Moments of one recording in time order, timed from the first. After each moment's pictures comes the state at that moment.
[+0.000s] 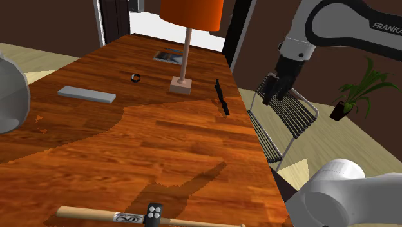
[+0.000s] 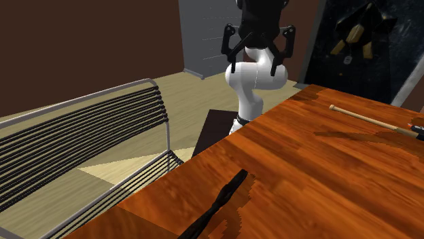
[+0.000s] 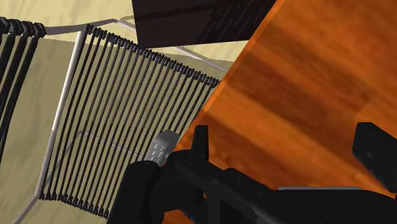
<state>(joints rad) 0.00 -0.74 -0.07 -2.29 -0.05 1.48 -0.01</state>
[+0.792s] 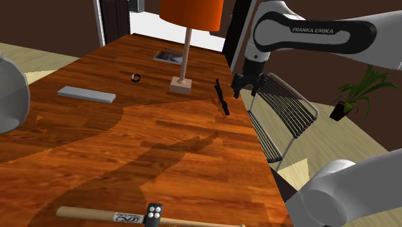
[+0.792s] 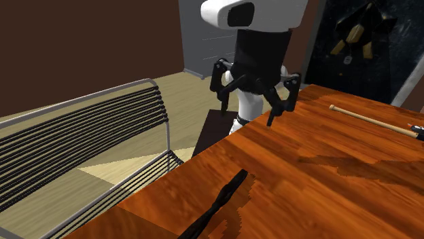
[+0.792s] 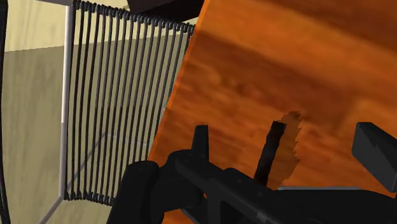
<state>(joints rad) -0.05 -0.36 -0.02 -2.14 -0.07 1.69 0.20</state>
